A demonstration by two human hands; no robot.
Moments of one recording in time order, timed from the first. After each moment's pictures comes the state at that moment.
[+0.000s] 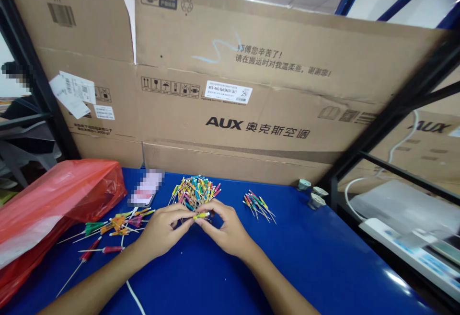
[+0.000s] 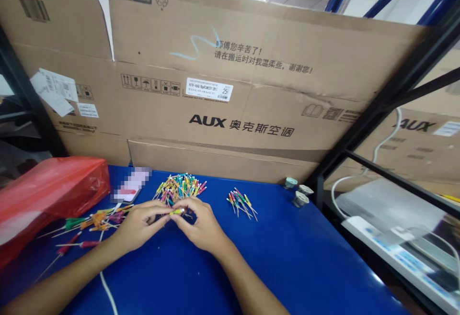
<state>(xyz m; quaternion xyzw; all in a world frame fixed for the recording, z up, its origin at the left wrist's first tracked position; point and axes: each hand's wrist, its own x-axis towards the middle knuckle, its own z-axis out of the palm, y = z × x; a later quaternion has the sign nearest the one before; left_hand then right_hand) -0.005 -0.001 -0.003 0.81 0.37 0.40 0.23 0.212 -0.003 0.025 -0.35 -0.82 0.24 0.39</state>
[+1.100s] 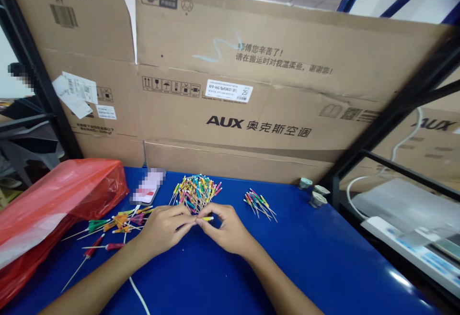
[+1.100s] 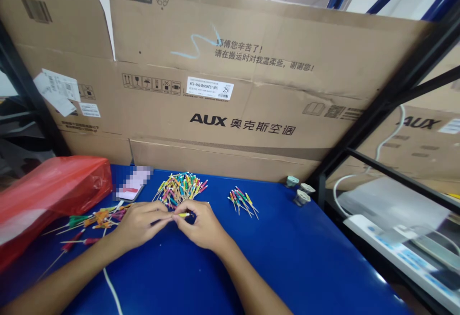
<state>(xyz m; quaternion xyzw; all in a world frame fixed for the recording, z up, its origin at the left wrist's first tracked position) -0.014 0.004 -0.010 0.88 0.28 0.38 -0.02 0.211 -0.003 0.022 -0.35 -0.82 0.28 0.35</state>
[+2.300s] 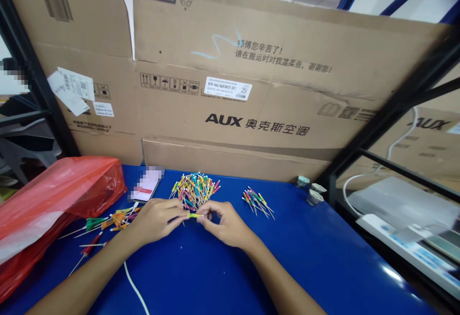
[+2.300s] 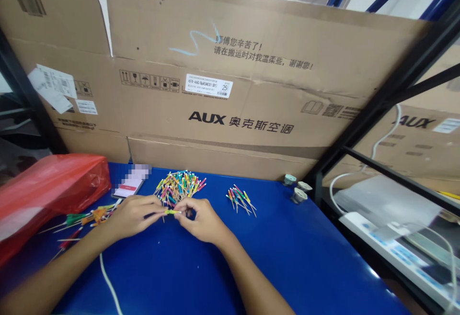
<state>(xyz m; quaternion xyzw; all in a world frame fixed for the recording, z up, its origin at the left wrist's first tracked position) -0.035 0.020 -0.006 0.91 0.26 0.32 -0.02 0.219 0.006 0.016 -0.35 -0.81 0.34 0.32</state>
